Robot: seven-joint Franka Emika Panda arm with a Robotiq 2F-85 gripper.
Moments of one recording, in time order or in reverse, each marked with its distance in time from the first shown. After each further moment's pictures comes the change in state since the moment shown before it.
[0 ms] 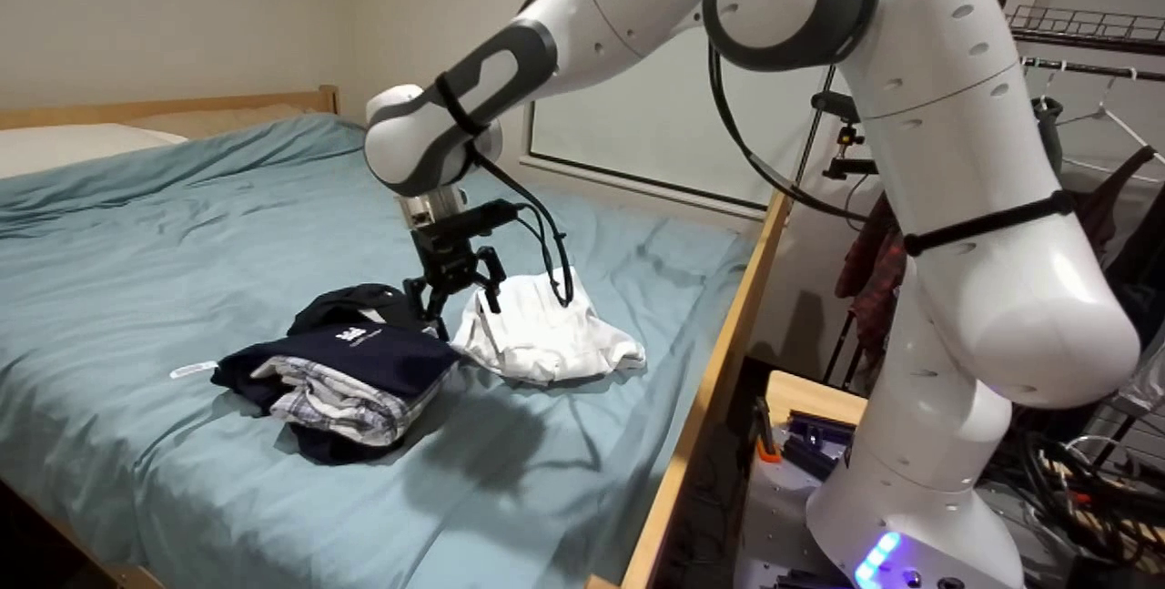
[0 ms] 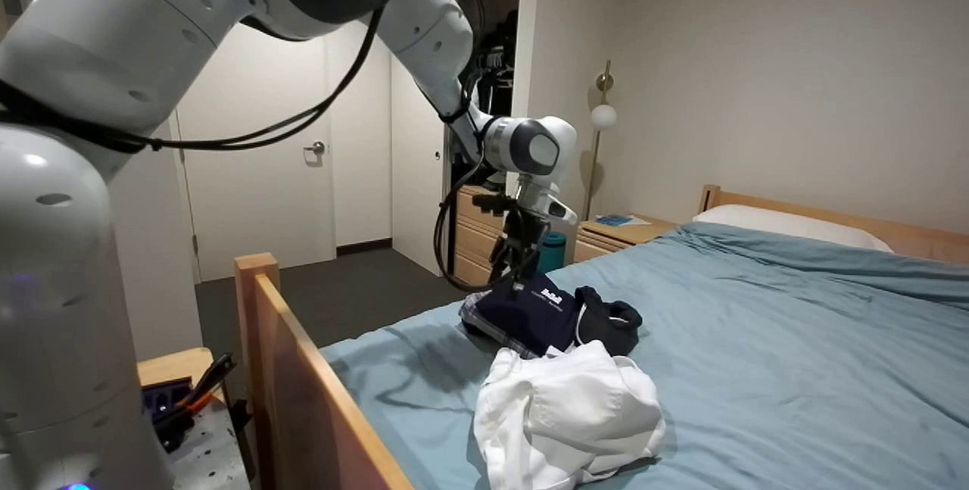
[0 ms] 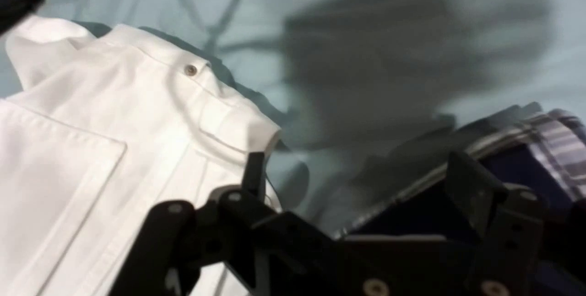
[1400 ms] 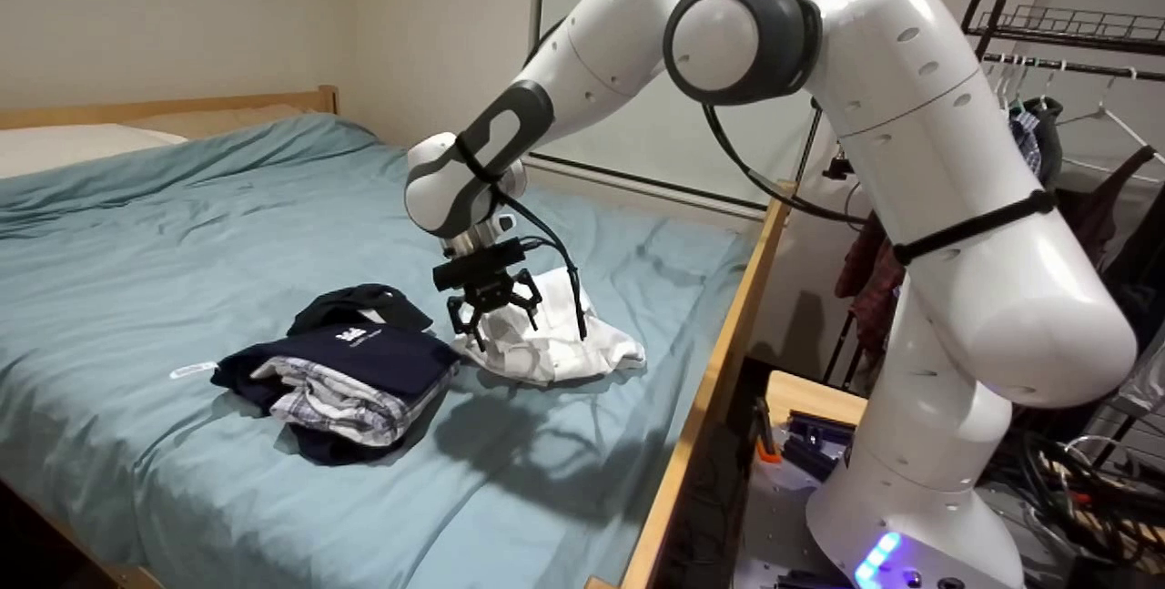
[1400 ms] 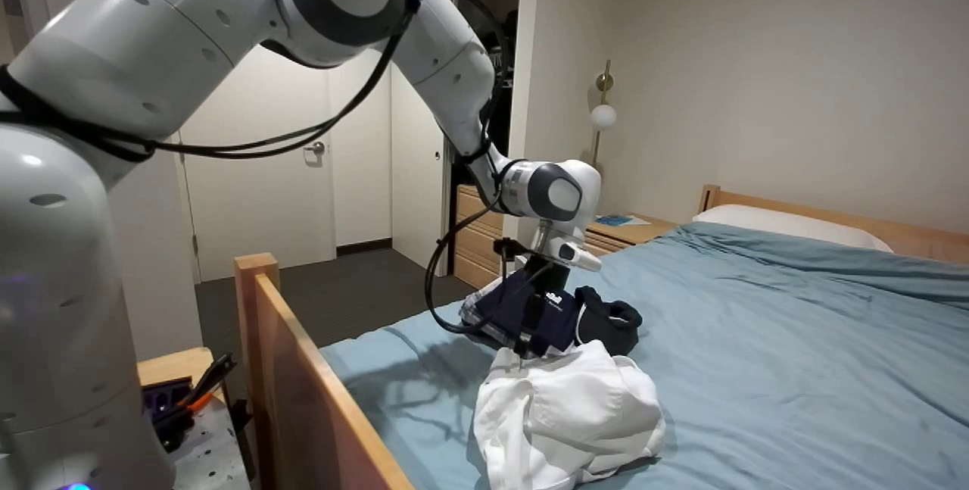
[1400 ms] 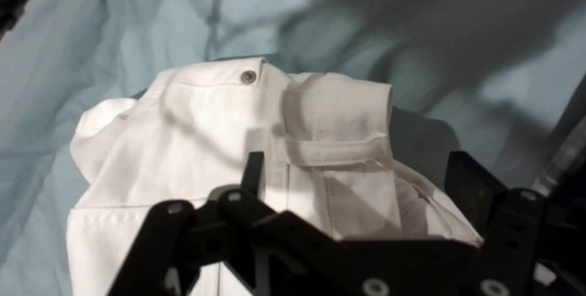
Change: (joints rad) arm -0.020 0.116 -0.102 -0.010 -0.019 0.069 0.436
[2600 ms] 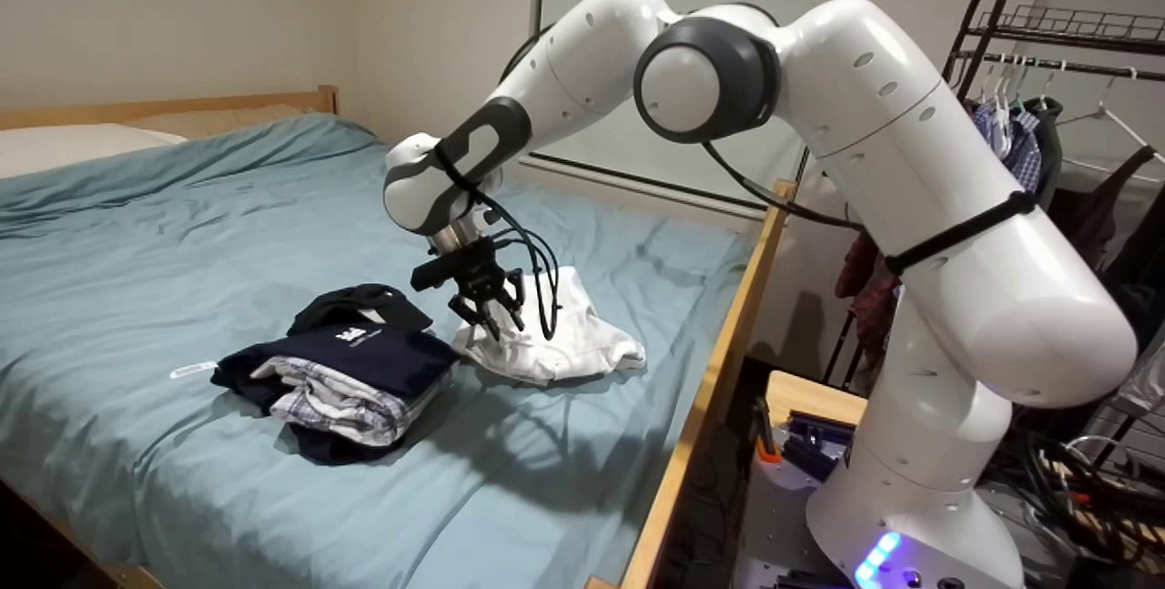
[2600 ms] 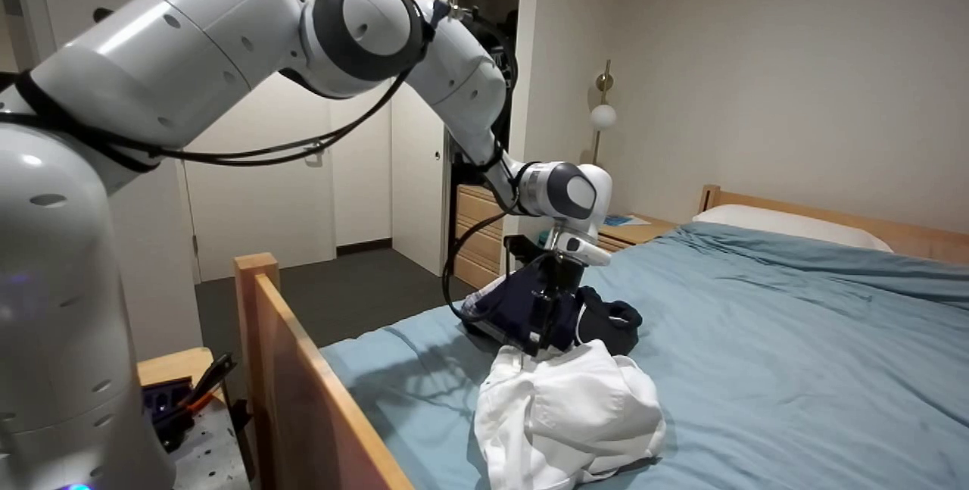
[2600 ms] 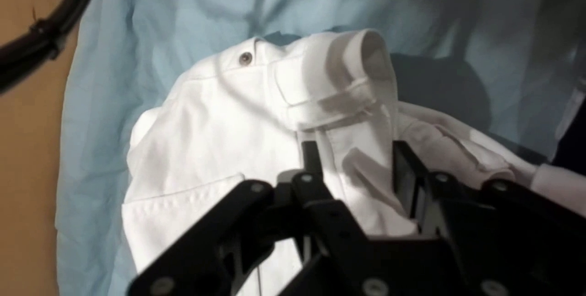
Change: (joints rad) arm 0.001 0.122 -0.017 0.219 -0.055 -0.184 0.264
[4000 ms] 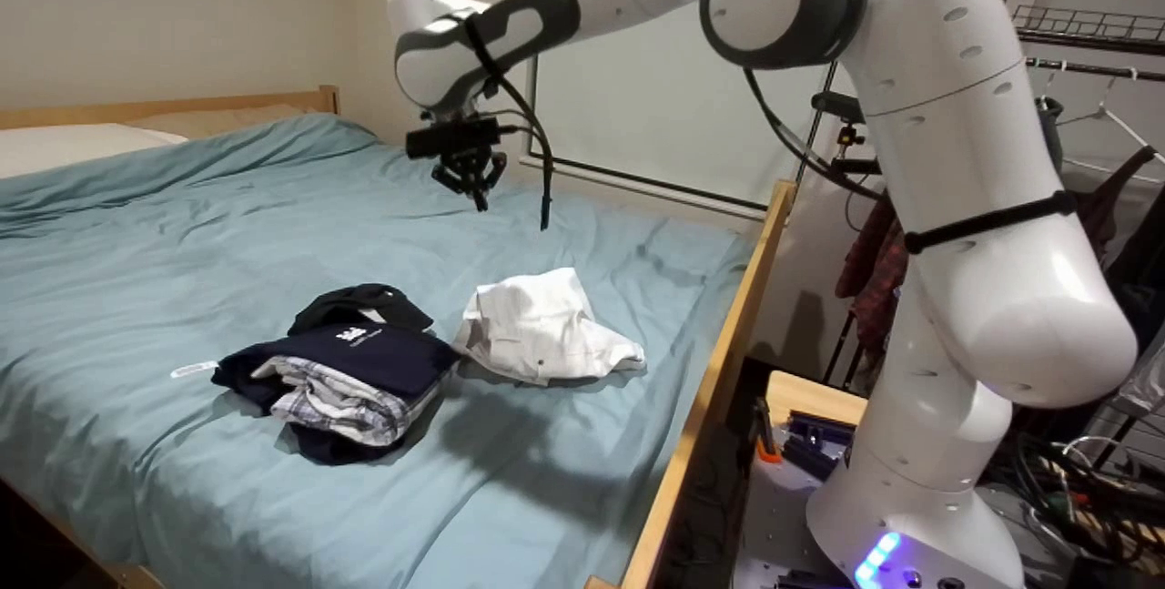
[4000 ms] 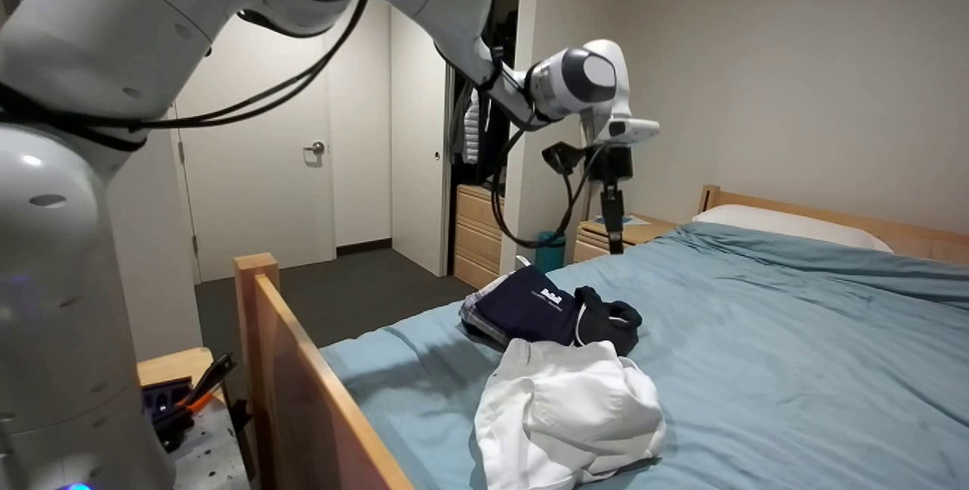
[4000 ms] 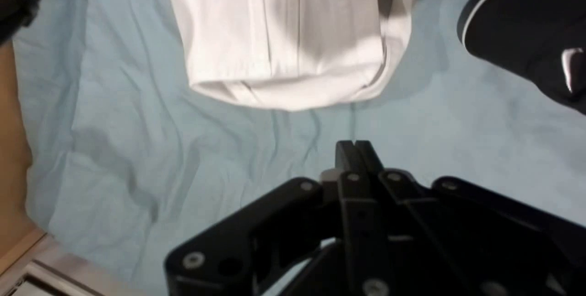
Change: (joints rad) arm 0.000 -0.269 -0.037 0.037 -0.199 0.143 -0.079
